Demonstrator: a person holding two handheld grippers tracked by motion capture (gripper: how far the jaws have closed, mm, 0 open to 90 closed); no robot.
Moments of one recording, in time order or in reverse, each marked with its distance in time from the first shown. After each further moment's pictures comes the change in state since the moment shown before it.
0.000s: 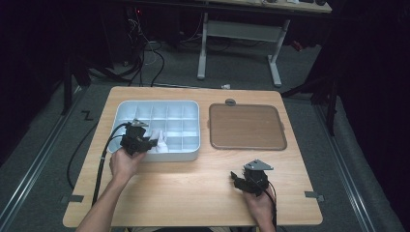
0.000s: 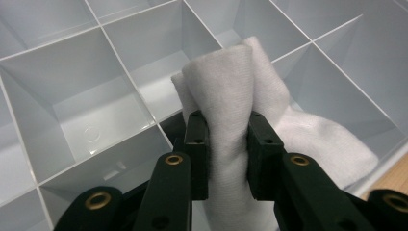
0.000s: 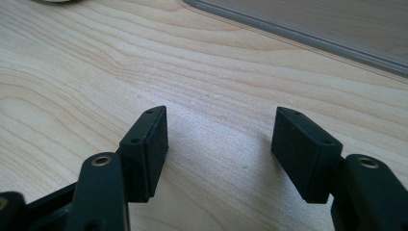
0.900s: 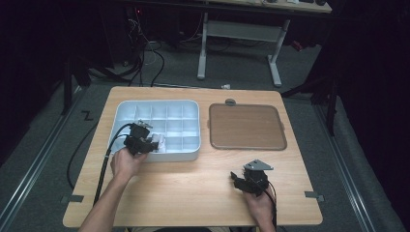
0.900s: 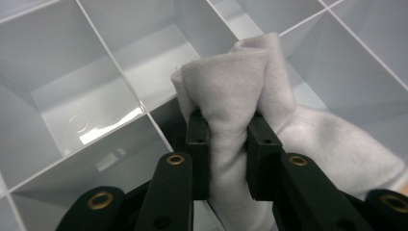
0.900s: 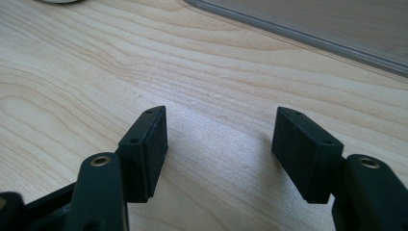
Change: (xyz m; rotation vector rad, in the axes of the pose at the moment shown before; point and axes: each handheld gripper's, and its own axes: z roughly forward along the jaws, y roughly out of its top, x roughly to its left) left arm -0.001 -0.011 0.015 0.099 0.043 0.055; right arm 0.000 0.000 0.000 0.001 0.003 -0.002
